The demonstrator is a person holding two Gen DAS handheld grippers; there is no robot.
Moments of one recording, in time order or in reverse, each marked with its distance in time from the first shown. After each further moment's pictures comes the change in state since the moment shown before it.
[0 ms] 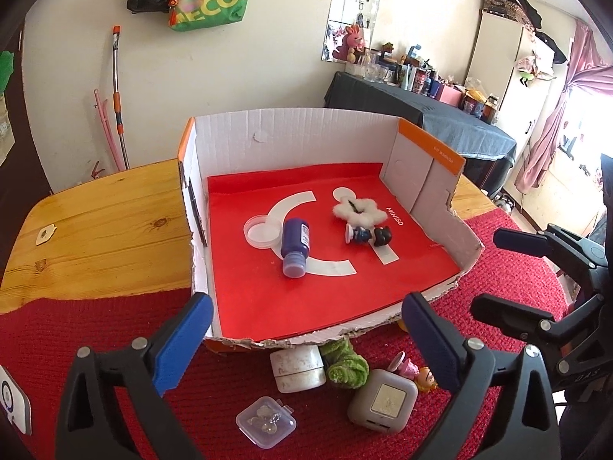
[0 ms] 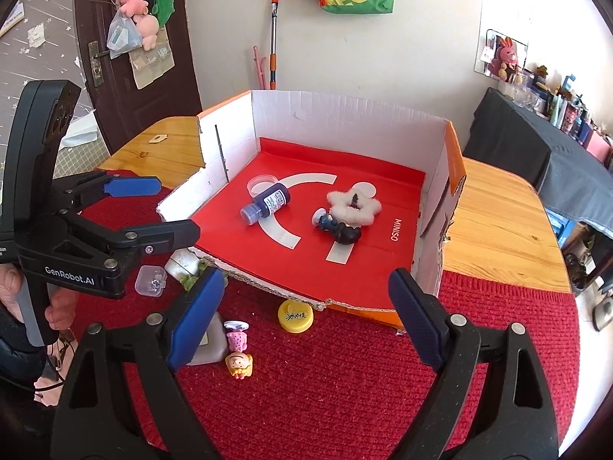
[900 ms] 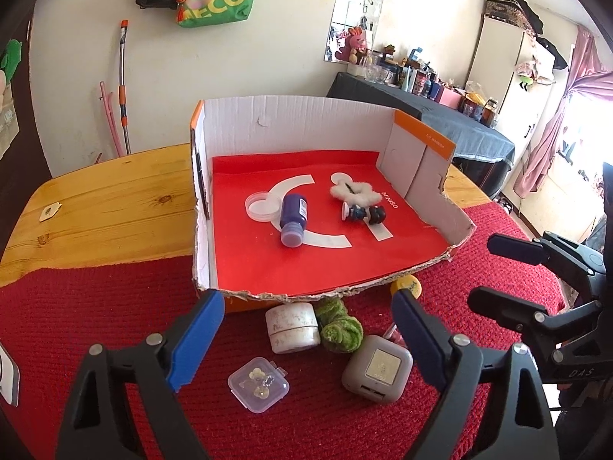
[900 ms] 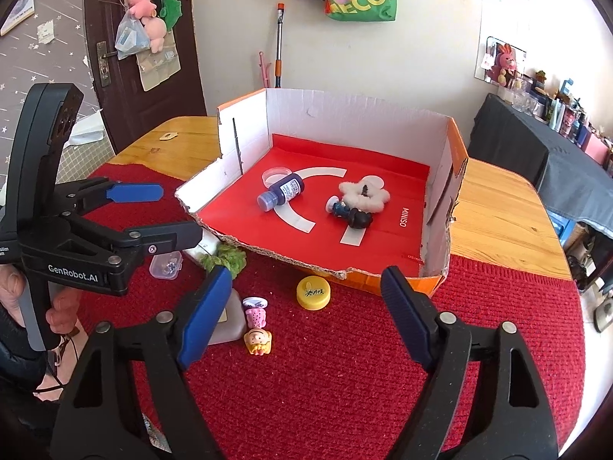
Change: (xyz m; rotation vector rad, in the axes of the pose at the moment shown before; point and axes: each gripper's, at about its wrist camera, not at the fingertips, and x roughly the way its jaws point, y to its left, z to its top) left arm -0.014 -0.002 -0.029 -0.018 -0.004 -0.007; right arm -0.013 0.016 -0.024 -0.009 -0.032 0.004
